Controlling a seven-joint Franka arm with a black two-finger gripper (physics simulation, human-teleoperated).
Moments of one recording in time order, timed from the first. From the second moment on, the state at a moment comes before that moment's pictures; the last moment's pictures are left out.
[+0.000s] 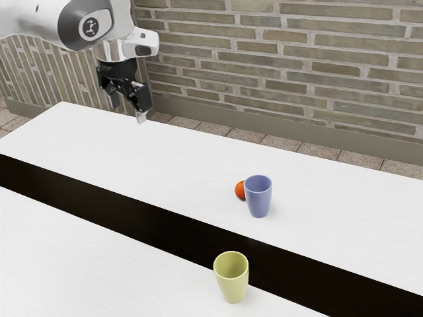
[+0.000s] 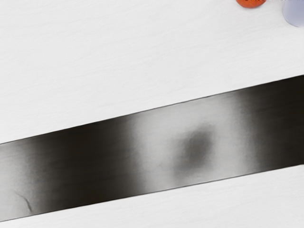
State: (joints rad) arm -0.03 -0.02 -0.05 -1.65 0.13 1.69 0.13
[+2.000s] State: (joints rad) arm -0.16 0.73 -0.14 -1.21 0.12 2.03 -0.16
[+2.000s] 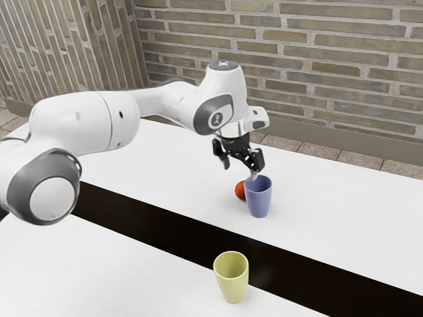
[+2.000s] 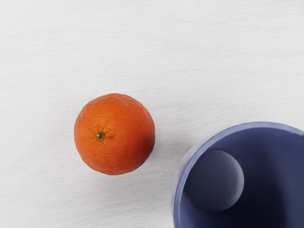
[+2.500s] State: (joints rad) arm -0.16 0.80 -0.14 -1.20 0.11 2.09 -0.17
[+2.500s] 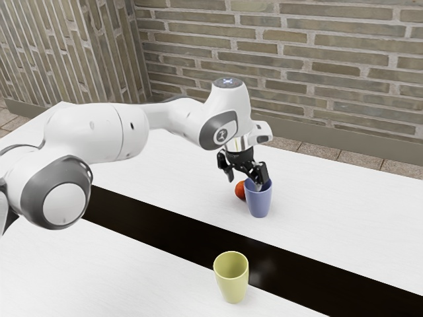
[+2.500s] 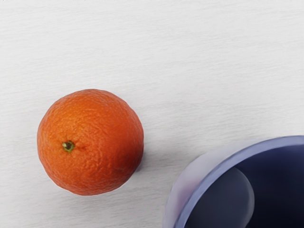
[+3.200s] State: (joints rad) arm -0.18 0.77 -0.14 -1.22 0.10 2.11 -0.20
